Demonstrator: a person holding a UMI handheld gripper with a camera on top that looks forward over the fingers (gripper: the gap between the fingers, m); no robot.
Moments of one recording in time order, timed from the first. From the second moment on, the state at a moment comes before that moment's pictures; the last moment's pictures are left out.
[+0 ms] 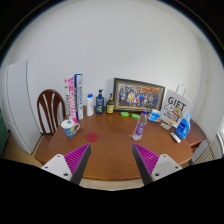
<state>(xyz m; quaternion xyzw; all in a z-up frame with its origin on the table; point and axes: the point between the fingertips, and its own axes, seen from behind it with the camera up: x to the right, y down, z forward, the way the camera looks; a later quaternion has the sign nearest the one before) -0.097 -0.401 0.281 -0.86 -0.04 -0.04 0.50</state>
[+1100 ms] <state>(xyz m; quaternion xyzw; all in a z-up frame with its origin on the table) 0.100 -0.048 0.078 -0.83 -0.02 0.00 0.56</state>
